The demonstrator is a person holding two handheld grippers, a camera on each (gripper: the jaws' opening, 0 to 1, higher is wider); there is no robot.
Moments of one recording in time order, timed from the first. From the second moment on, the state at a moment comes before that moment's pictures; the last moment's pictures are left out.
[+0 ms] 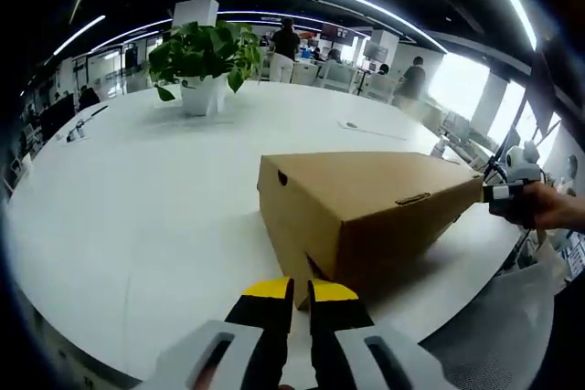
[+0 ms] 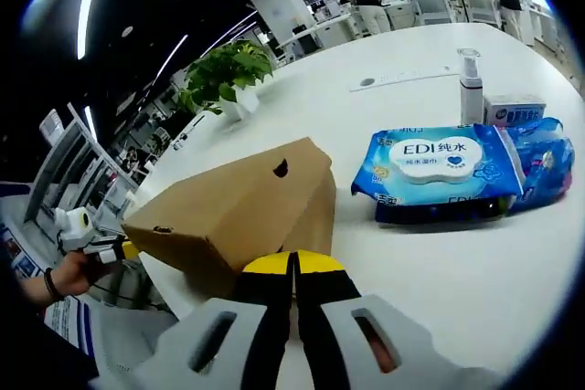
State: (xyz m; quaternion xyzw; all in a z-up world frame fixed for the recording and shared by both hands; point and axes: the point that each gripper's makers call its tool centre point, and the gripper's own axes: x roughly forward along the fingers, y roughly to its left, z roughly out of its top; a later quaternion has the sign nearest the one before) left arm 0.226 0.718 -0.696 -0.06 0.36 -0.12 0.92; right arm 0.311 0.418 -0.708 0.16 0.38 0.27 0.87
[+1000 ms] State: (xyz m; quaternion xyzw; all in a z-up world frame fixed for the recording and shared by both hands) left arm 0.233 0.717 -0.676 -0.27 0.31 -0.11 0.90; right arm 0.295 0.427 -0.683 0.21 0.34 0.33 0.85
